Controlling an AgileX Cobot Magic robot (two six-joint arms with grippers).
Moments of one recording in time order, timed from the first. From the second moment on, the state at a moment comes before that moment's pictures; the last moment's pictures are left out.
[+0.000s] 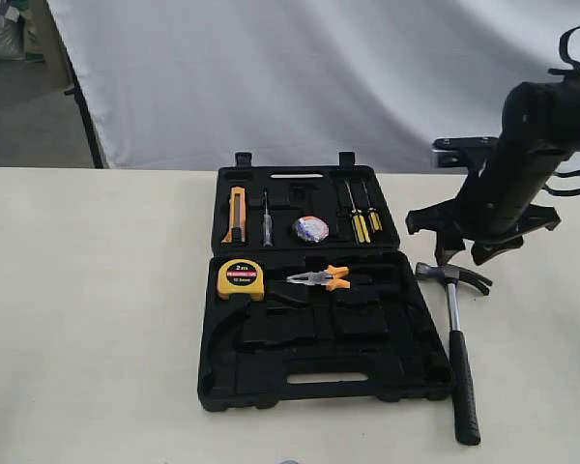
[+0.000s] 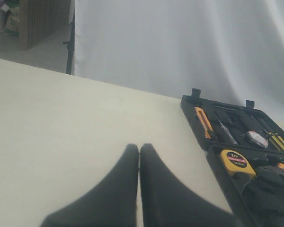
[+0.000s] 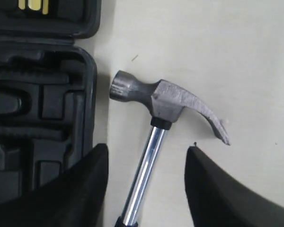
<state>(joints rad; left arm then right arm) 0.13 0.00 -0.01 0.02 0.10 -0.31 0.30 2.01 -1.45 0.00 0.81 0.04</state>
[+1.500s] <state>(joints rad) 0.13 0.00 -0.01 0.02 0.10 -0.31 0.19 1.94 -1.21 -0.28 0.49 0.29</state>
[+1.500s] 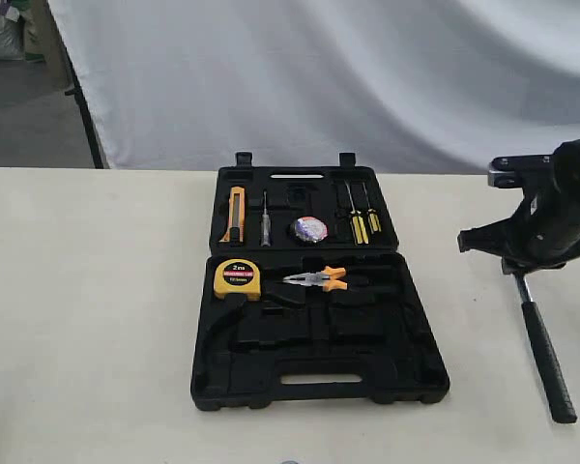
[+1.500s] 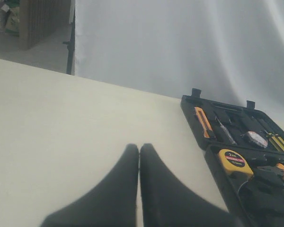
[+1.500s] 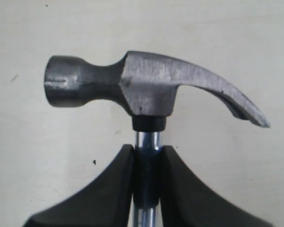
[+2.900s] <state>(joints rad) 0.13 0.00 -0.01 0.02 0.10 -0.31 0.85 1.95 -1.18 -0.26 0.25 -0.51</state>
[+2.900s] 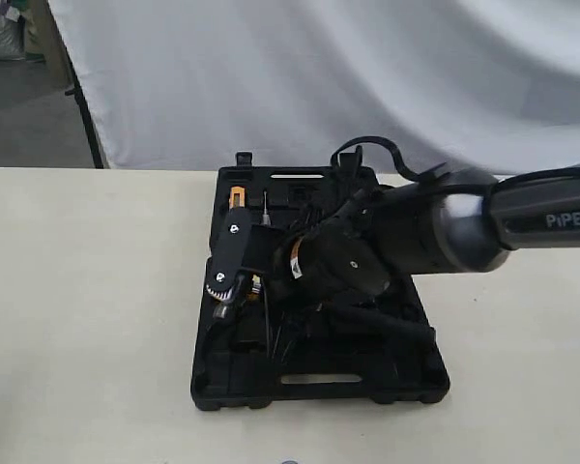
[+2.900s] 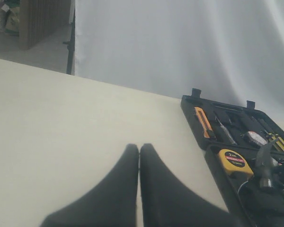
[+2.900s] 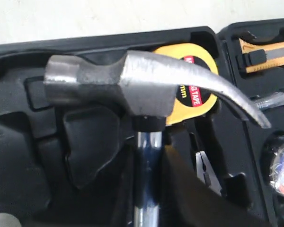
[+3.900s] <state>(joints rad) 0.13 0.00 -0.01 0.02 0.10 -0.31 0.93 1.95 -1.18 -0.26 0.37 -0.64</state>
